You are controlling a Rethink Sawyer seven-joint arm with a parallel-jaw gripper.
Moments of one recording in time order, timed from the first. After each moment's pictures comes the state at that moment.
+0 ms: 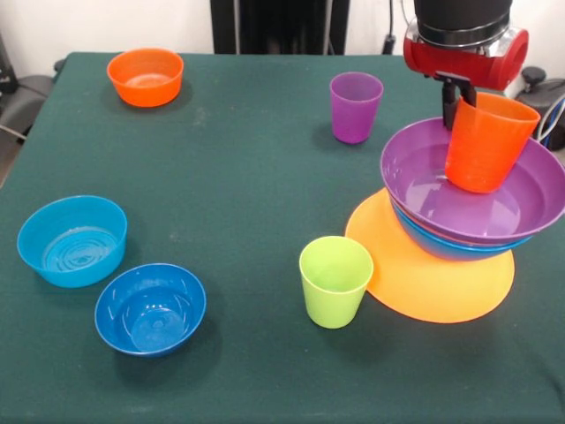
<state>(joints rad) -0.19 -0.60 0.19 1.50 0.14 0.72 2.29</state>
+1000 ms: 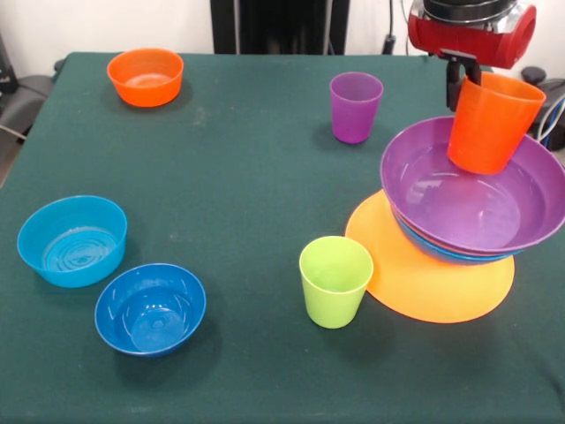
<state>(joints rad) -0.18 -0.63 0.17 1.50 0.14 0.77 2.29</state>
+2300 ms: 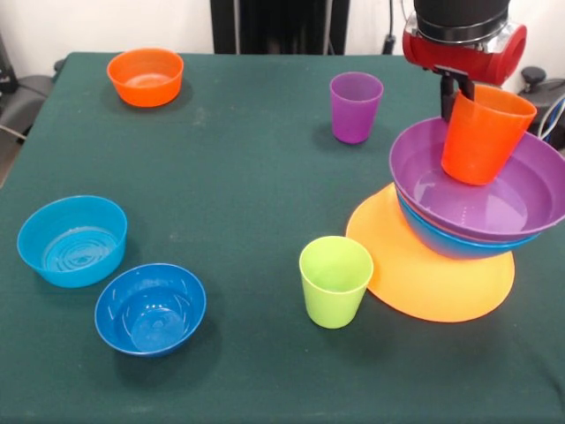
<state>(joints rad) -0.19 -0.60 0.17 1.50 0.14 0.77 2.29</state>
